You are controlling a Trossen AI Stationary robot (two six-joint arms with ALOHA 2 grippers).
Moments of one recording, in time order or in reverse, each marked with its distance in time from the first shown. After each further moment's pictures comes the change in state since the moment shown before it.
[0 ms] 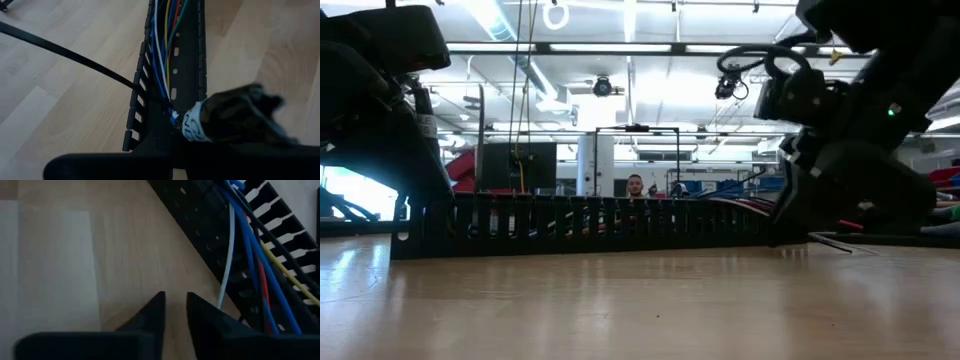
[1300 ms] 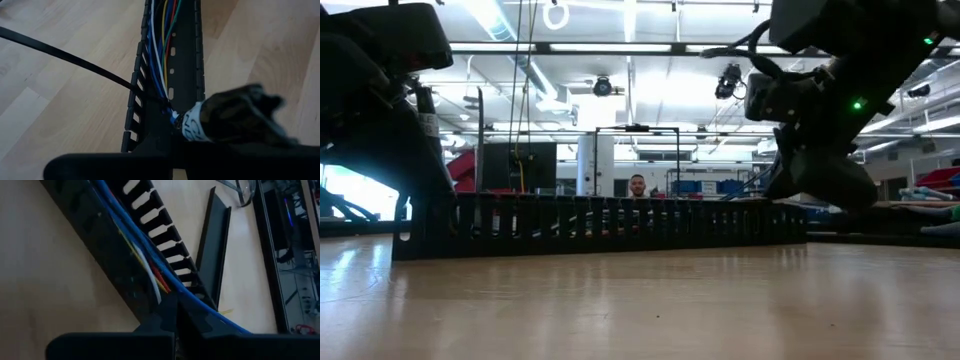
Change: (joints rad) left arm 0.001 0.000 0.000 0.033 0.013 0.016; right arm -0.057 0.000 0.140 -0.447 0.263 -0.043
